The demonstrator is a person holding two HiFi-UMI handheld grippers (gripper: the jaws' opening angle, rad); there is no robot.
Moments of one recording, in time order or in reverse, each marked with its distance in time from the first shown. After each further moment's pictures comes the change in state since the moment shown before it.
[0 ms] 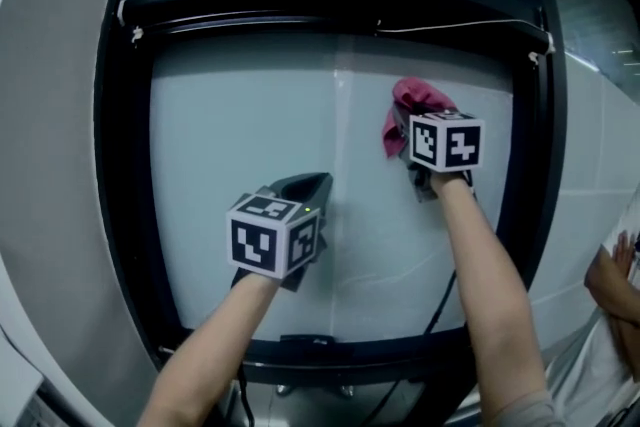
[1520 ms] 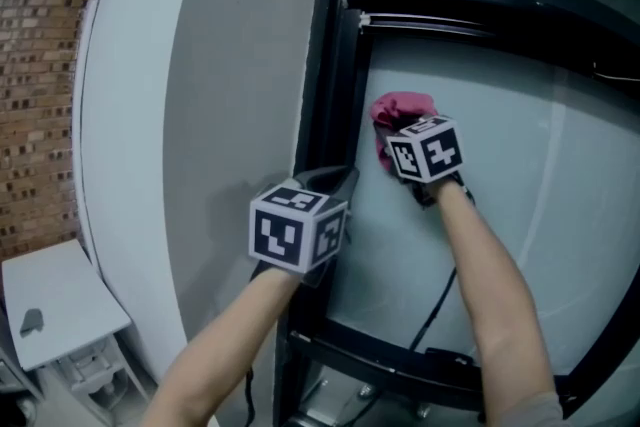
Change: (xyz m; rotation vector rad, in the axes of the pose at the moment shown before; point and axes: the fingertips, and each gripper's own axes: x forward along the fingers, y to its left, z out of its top) left arm -0.239 0.216 0.016 0.074 0.059 0.459; right arm 0.140 0.433 0.015 -0.162 -0.011 0.638
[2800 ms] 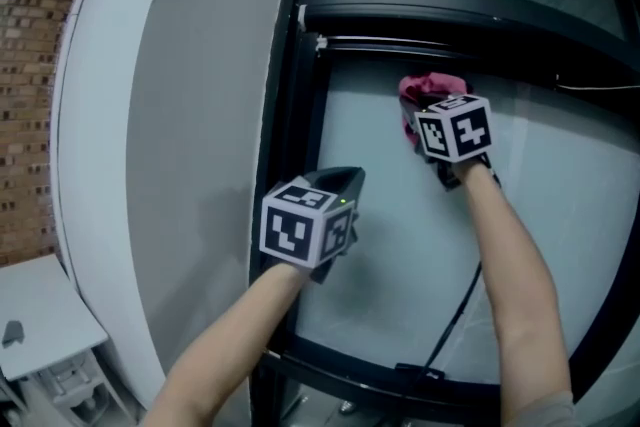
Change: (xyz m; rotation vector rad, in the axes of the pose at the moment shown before) left arm 0.059 -0.058 0.038 0.022 -0.065 -0.095; right arm -0.091 -0.119 0.056 -0.076 -0.046 -0.196
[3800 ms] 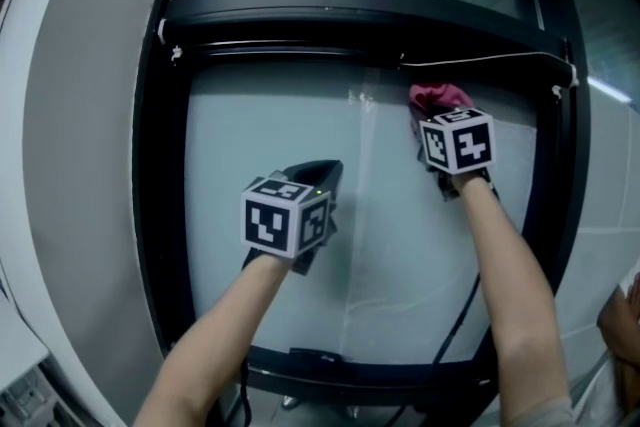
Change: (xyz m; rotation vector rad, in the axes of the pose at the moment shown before) left arm 0.096 -0.207 0.035 -0.060 -0.075 -0.233; right arm -0.231 -0.197 -0.073 -0.012 0.125 -0.365
